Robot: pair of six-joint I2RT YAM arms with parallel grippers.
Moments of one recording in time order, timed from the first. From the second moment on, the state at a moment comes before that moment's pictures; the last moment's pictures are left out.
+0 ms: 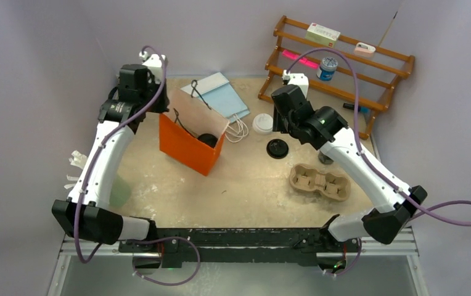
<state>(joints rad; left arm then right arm) -0.21 1.35 1.50 -0.73 0.05 -0.05 0.71 1.39 1.62 -1.00 0.53 0.49</state>
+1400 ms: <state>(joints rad) -0.03 1.37 1.77 -0.71 -0.16 -0.18 0.23 1.50 1.40 -1.02 0.45 0.61</state>
